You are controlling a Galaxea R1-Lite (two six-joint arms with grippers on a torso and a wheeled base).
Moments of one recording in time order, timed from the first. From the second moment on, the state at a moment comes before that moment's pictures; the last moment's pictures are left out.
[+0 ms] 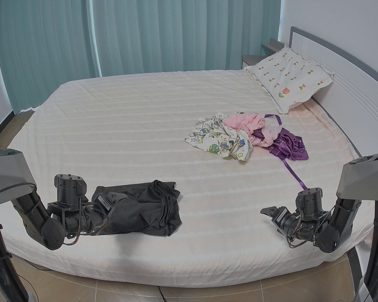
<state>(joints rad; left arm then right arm) -0.19 2.05 -0.47 -0.97 -0.15 -1.02 0.31 2.27 -0.47 -1.13 0.00 1.00</state>
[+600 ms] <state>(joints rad) -0.11 2.09 -0.47 -0.97 -0.22 -1.04 0.31 2.29 -0.47 -1.13 0.00 1.01</state>
